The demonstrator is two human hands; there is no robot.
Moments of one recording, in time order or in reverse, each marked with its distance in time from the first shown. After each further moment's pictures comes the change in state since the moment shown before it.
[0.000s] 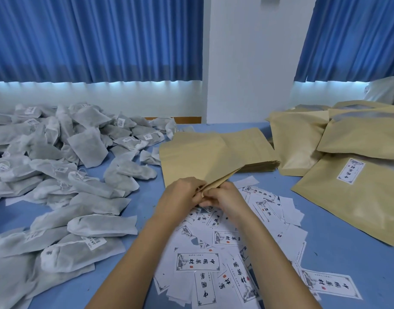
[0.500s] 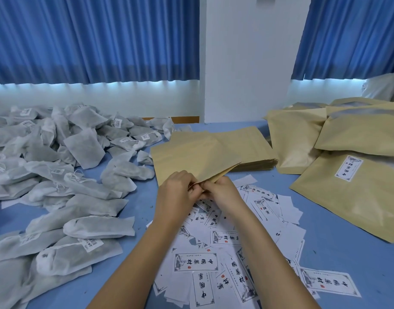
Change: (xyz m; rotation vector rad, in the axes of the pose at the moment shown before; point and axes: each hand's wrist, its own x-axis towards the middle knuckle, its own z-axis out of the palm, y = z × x) left_hand -0.006 0.014 0.006 0.005 0.425 -0.074; right_hand 0.008 -0.002 0.006 -0.038 -0.013 -0.131
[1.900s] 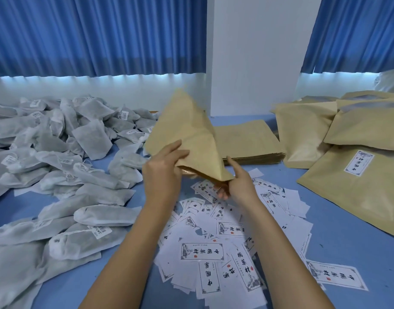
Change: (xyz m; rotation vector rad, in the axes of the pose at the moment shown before) left_hand 0.012 -0.005 -0.035 -0.053 0.349 0.144; right_hand 0.000 0.007 -0.017 -0.135 0.227 0.089
